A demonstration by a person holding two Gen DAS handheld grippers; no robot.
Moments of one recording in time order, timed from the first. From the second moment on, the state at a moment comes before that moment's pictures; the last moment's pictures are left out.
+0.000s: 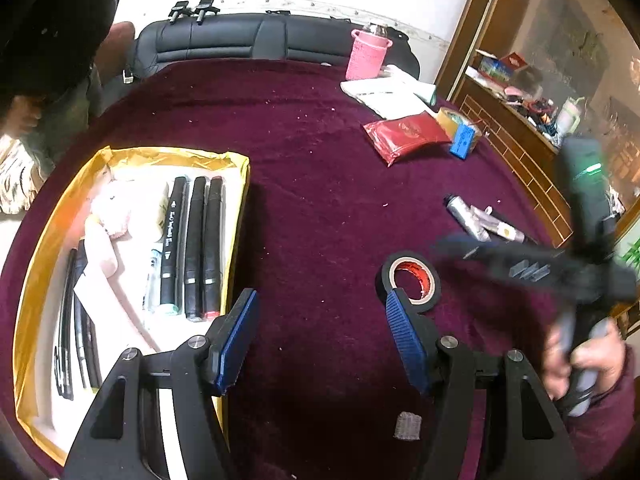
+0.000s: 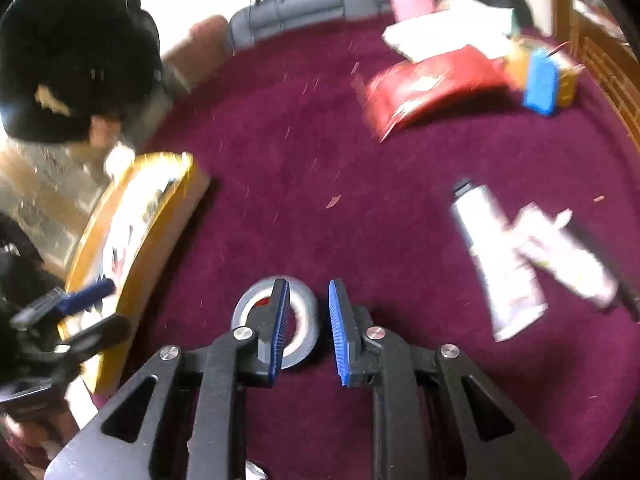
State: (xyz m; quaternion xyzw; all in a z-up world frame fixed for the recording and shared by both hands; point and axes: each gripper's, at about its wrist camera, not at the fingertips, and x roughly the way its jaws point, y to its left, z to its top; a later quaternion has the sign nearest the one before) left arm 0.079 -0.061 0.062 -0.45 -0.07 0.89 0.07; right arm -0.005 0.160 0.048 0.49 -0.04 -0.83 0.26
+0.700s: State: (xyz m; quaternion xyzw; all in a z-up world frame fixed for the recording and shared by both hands) left arm 0.010 0.032 0.008 -0.48 0.07 0.86 0.12; right arm -0.043 0.212 0.031 0.48 -0.01 -0.86 0.17
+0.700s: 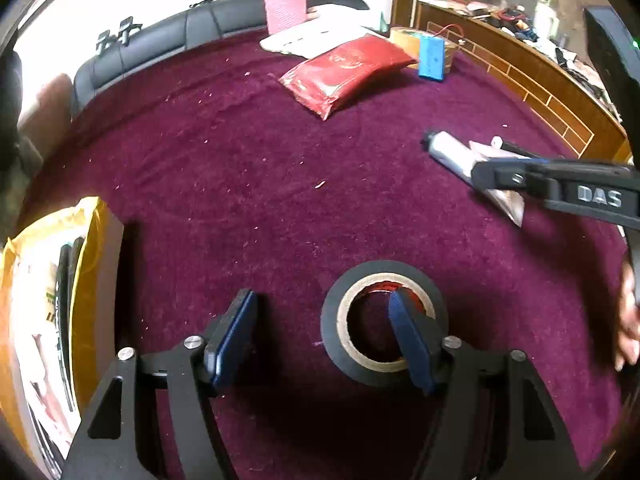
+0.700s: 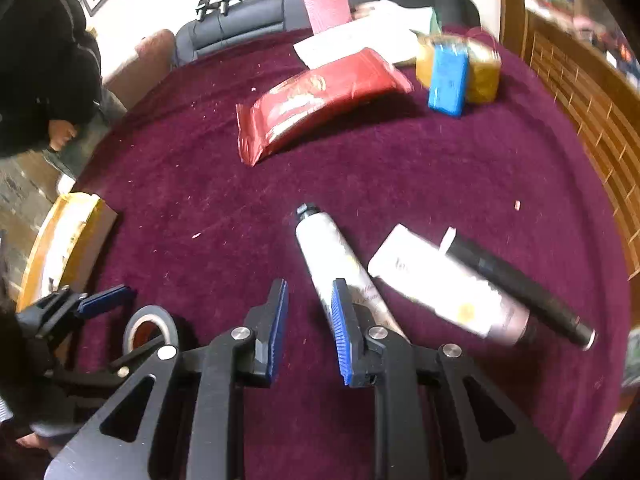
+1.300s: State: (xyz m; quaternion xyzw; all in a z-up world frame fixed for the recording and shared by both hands) left arm 0.022 0.010 0.015 -0.49 0.02 0.86 0.14; right arm -0.067 0.191 0.015 0.48 0.08 -0.86 0.12
